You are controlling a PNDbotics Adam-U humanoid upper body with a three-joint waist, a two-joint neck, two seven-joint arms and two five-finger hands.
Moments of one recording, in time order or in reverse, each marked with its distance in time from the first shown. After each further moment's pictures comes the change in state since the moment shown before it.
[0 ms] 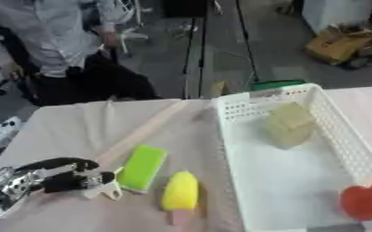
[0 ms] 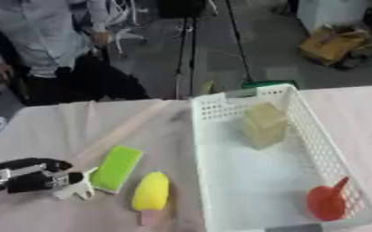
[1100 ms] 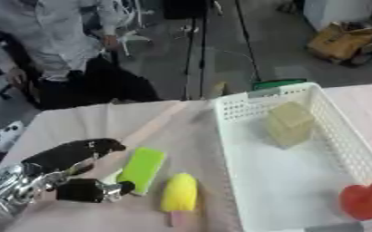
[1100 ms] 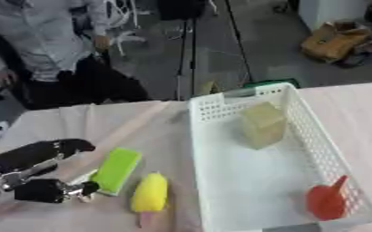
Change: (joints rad) left arm 0.046 0.066 -0.010 -0.332 -0.285 -0.260 0.152; right arm -0.007 0.000 0.000 0.000 -0.006 0.003 0.006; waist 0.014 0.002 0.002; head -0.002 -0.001
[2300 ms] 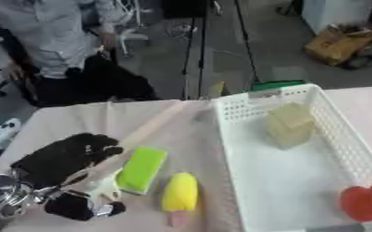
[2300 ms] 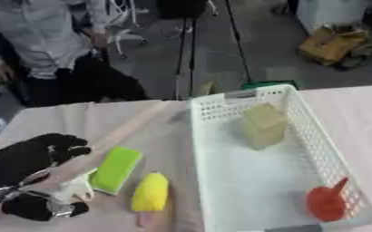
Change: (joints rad) left arm 0.034 -0.024 0.004 0.061 -0.272 -0.061 0.115; right arm 0.000 0.008 0.006 0.000 -0.009 -0.007 0.001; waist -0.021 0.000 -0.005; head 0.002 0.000
